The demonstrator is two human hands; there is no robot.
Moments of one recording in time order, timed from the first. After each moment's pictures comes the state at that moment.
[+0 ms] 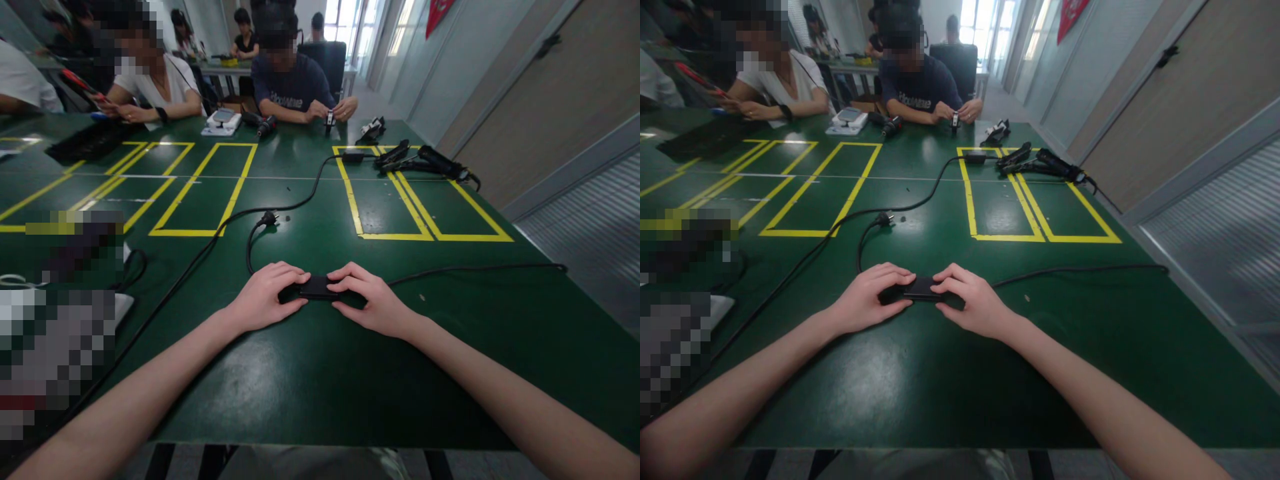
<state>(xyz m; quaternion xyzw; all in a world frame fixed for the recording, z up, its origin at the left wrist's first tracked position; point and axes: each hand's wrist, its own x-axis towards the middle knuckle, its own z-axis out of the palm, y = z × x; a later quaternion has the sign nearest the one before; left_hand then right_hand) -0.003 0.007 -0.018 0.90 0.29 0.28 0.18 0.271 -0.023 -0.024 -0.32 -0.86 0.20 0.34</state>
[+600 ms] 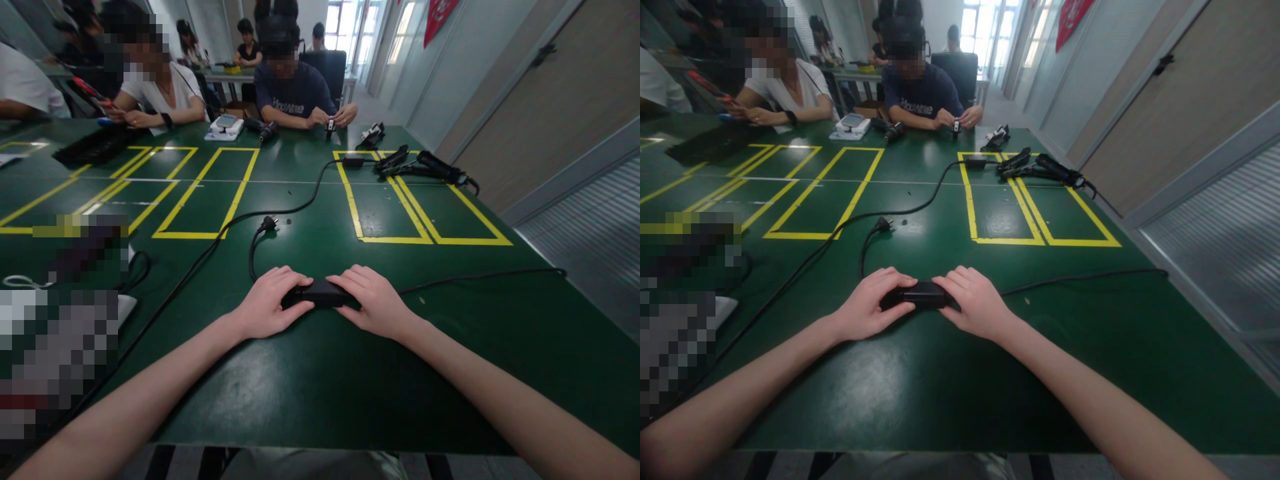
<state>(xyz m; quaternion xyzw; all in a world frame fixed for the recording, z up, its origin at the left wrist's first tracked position) 0.001 -0.001 -0.013 0.89 0.30 0.27 0.19 0.269 -0.020 -0.023 -0.35 -0.90 0.03 0.24</state>
